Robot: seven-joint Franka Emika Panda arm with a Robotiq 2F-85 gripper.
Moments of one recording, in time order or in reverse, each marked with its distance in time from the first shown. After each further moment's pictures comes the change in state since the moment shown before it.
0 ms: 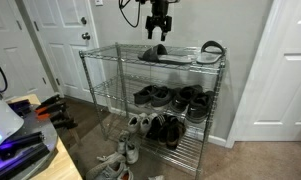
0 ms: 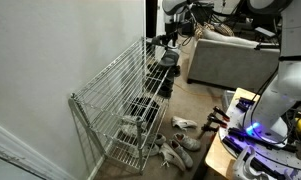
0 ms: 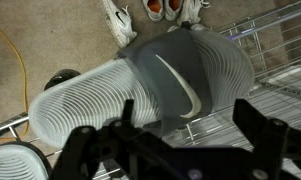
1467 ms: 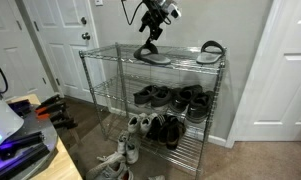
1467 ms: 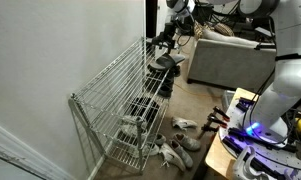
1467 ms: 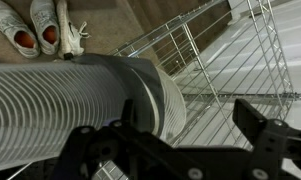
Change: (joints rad) arm -0.160 0.121 0.081 0.120 0.507 -0.270 -0.064
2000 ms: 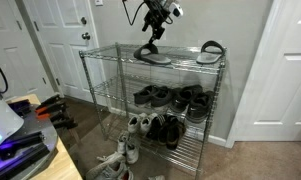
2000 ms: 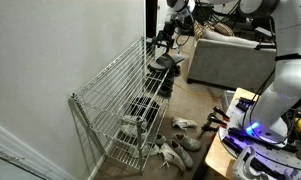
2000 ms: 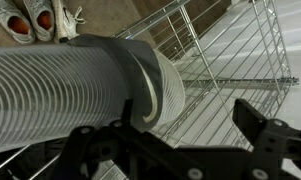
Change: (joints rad) arm 0.008 -0.005 -0.011 -0.004 0.022 0.064 0.000
